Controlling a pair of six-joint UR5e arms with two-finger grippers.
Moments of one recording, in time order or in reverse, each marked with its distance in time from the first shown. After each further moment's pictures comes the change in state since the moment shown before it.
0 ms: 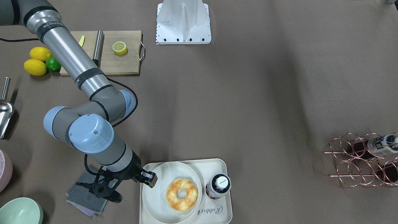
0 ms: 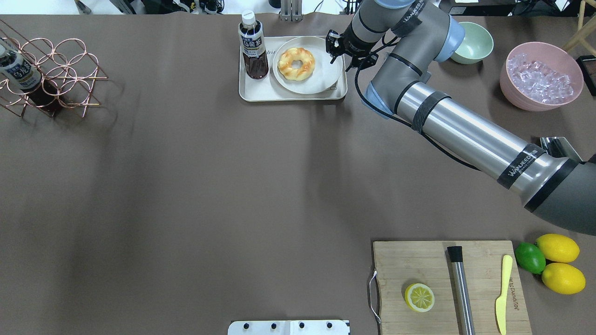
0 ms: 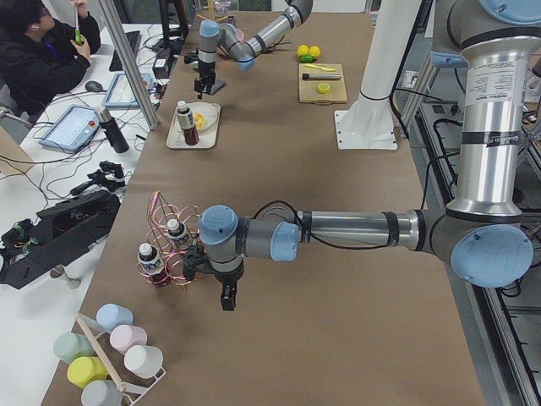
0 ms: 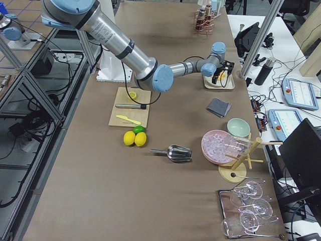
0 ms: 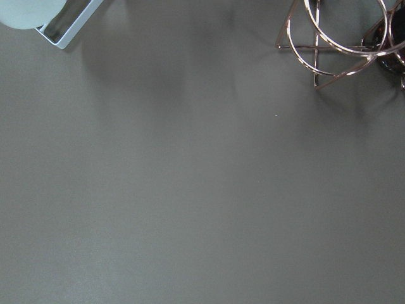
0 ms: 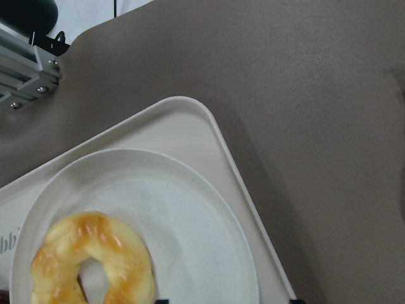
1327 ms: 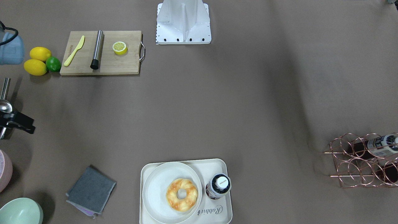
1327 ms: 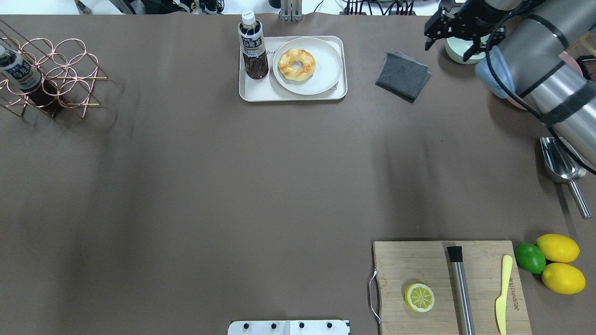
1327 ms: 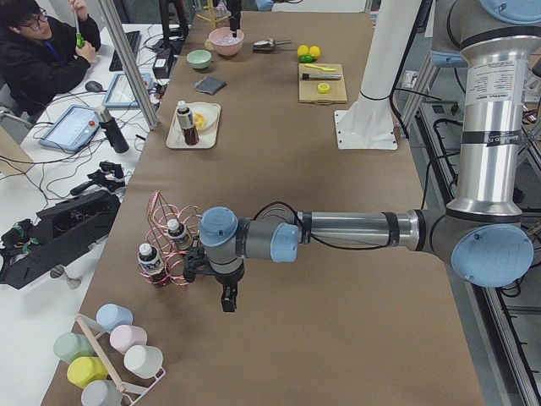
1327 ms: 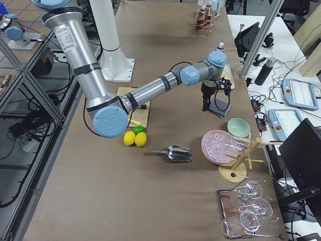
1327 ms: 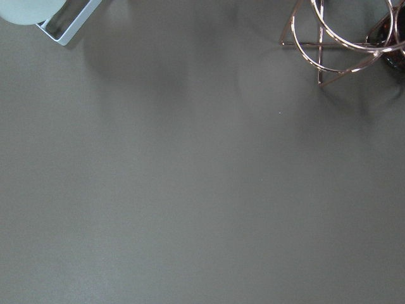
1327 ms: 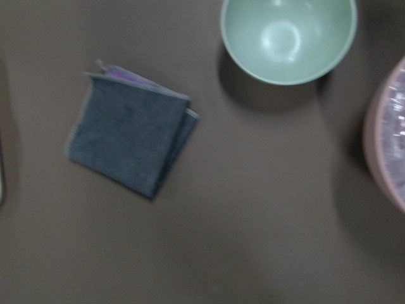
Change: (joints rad) left arm 0.000 0.001 0.007 0.000 0.000 0.003; right arm 0.316 -0.586 0.847 -0.790 0.220 -0.844
